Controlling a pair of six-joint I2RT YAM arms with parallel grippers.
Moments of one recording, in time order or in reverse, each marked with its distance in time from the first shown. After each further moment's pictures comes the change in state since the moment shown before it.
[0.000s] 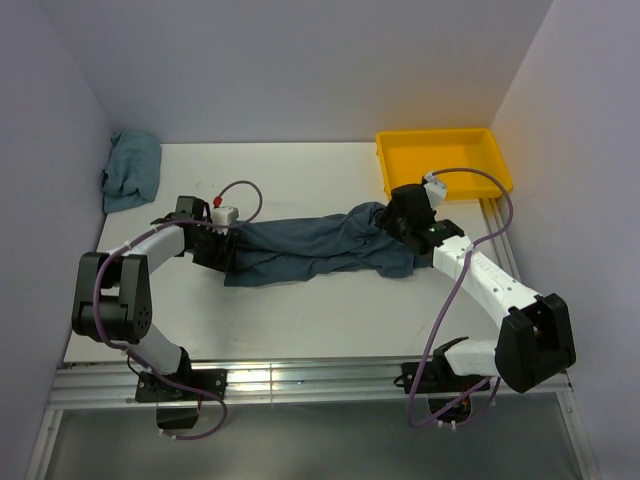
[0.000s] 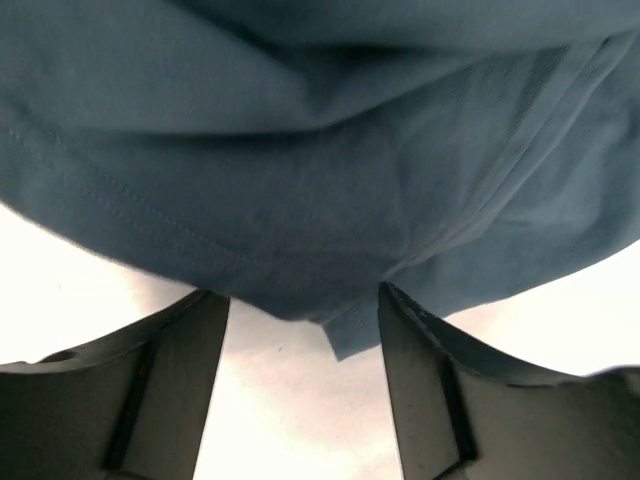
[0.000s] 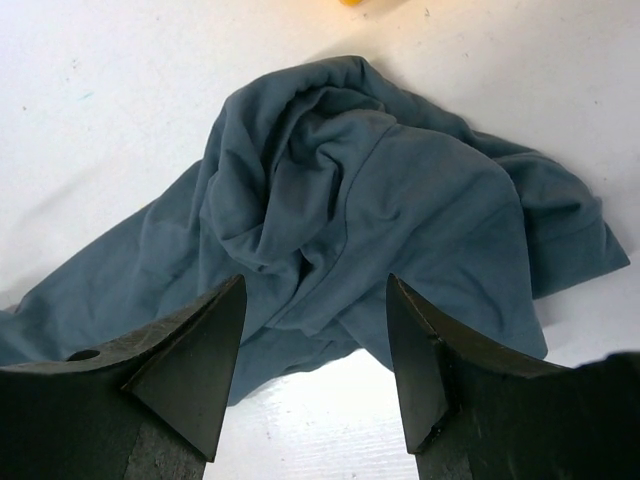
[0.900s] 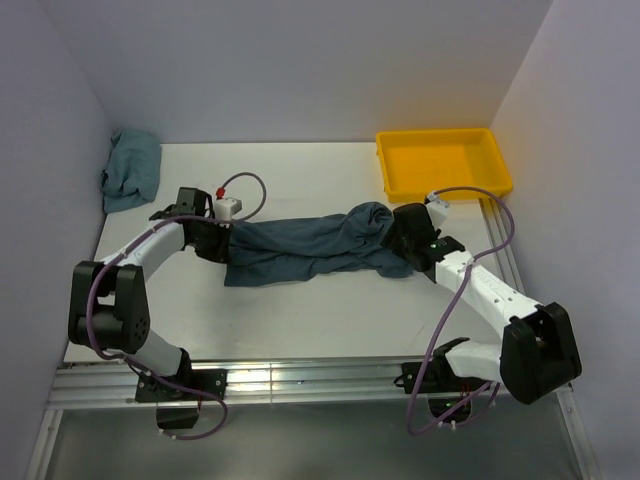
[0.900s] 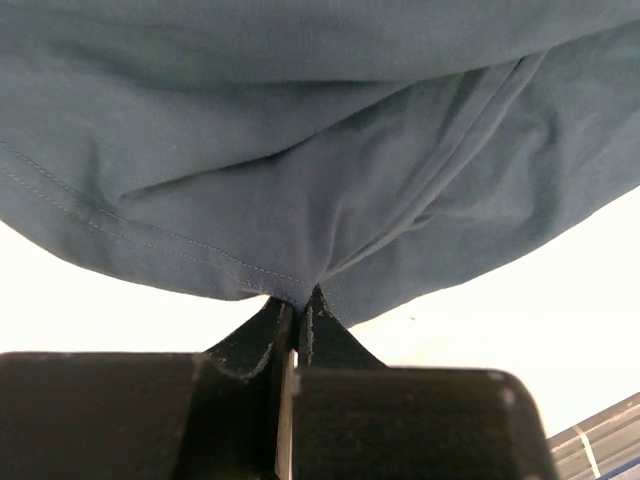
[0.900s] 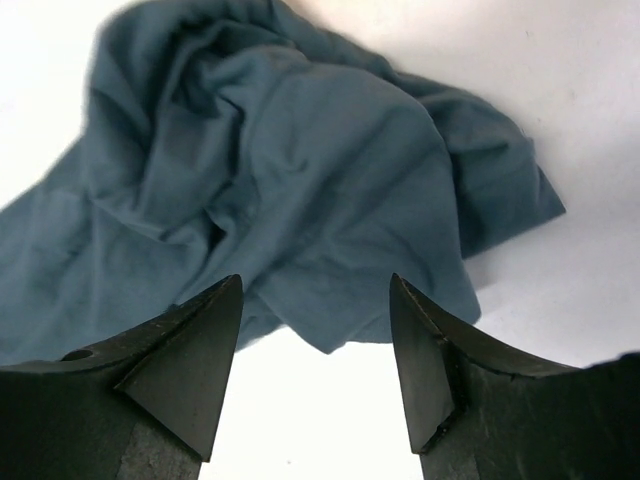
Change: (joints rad) left arm -0.040 -0.053 0.070 -0.071 -0.014 -0.002; right arm 0.000 -0.064 -0.148 0.008 0.028 -0.003
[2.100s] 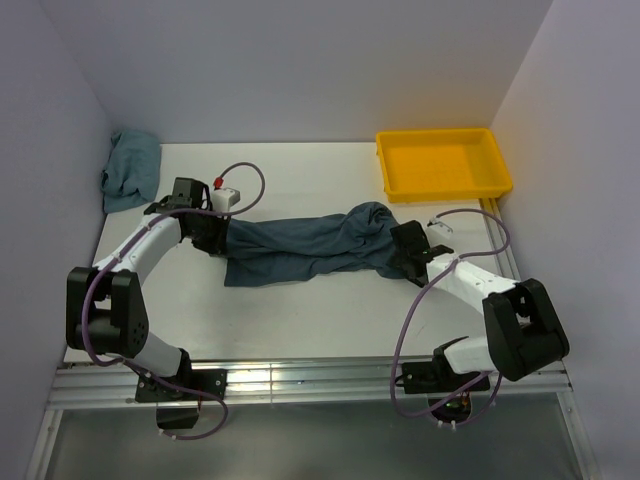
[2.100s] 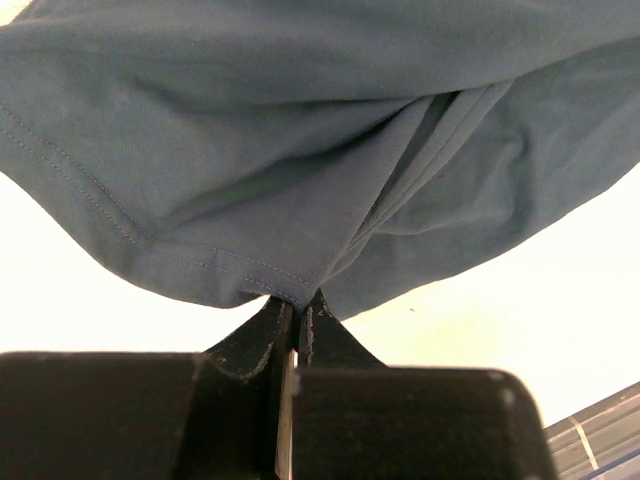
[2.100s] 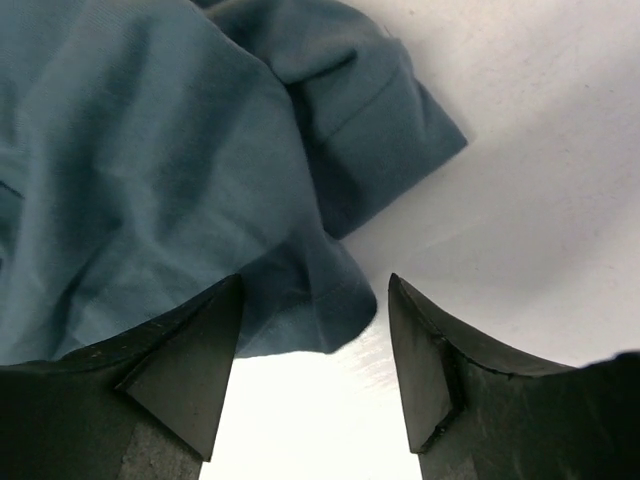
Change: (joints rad) left arm 0.000 -0.030 0.089 -0.078 -0.018 0.019; right arm -0.038 0.126 -0.140 0.011 0.052 0.112
